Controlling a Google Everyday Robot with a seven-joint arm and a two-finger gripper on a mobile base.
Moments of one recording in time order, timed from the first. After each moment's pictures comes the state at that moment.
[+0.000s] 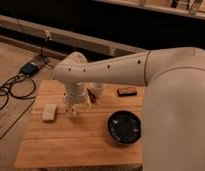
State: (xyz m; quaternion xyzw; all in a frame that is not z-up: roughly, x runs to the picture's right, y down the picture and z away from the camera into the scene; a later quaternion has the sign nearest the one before) arm -0.107 0.101 0.703 -0.26 0.23 0.64 0.68
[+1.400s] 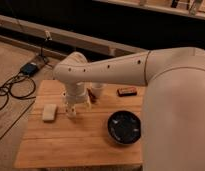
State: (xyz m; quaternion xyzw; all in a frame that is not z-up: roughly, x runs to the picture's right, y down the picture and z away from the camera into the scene) arm -0.107 0.101 0.703 -0.26 0.23 0.64 0.68
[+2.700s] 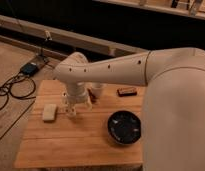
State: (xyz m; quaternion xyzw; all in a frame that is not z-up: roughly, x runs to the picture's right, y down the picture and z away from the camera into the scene) arm -0.100 0.102 0.709 -0.27 0.23 0.63 0.69
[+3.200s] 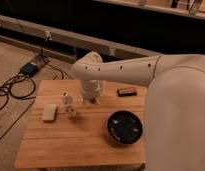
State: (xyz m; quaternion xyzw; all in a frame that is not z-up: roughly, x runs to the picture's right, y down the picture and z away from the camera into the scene) arm -0.037 0.077 0.766 -0.27 0.20 0.56 0.76
